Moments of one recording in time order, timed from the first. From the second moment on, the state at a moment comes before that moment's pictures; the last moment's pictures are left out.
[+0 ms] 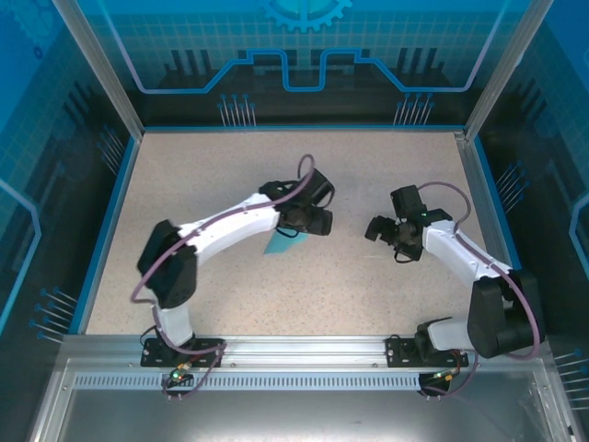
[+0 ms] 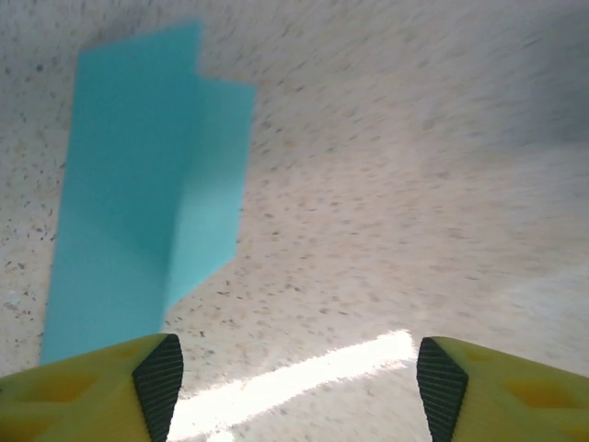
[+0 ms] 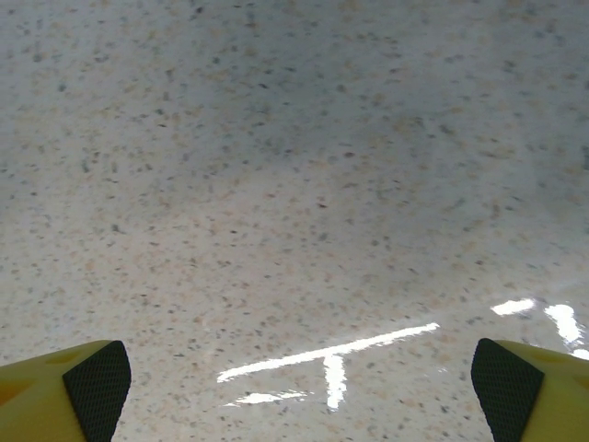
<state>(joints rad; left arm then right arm) -0.76 1.79 1.50 -0.79 -0.07 -0.62 0.22 1.36 0.84 -0.69 -0.03 0.66</state>
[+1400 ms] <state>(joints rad) -0.22 1.34 0.85 -0.55 0.16 -0.93 0.74 2.21 1.66 -0.71 -0.31 0.33</state>
